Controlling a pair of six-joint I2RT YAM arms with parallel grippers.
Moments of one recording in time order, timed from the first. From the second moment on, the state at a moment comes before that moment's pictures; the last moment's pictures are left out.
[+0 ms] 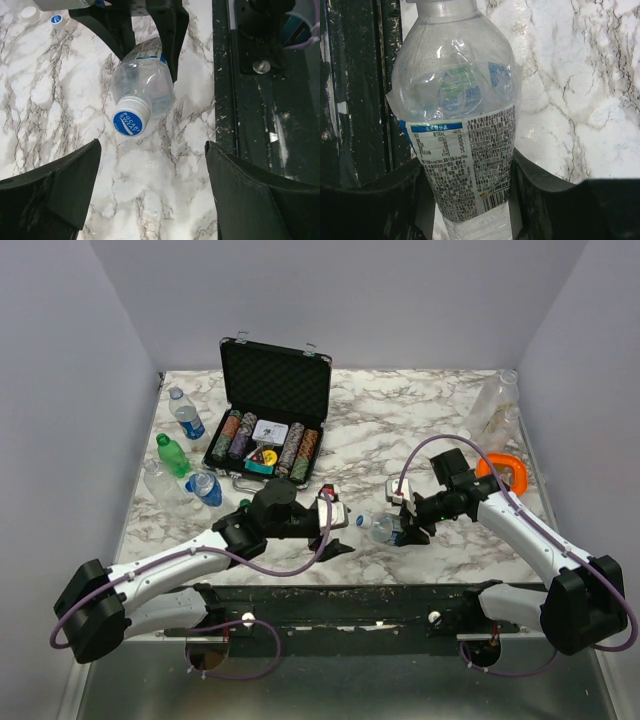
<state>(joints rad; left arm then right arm) -0.91 1.02 0.61 0.13 0.53 0.22 0.36 1.19 0.79 -0.81 -0.77 -1.00</state>
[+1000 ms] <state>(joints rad) -0.91 1.30 0.78 0.10 0.59 0.34 0.36 1.18 0.79 -0.82 -0.78 -1.00</state>
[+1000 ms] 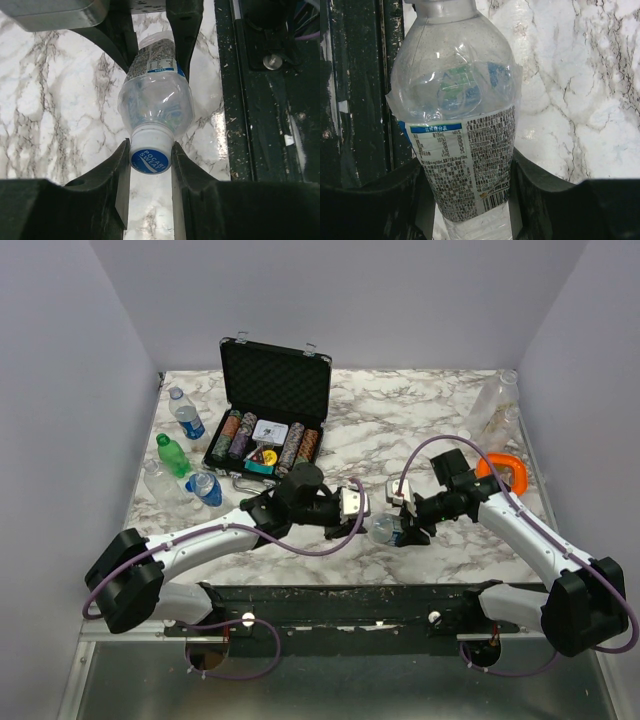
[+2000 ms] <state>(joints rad) -0.88 1.26 0.81 0.08 0.39 -0.62 0.36 1.18 0.80 -0.81 -0.79 -1.00</state>
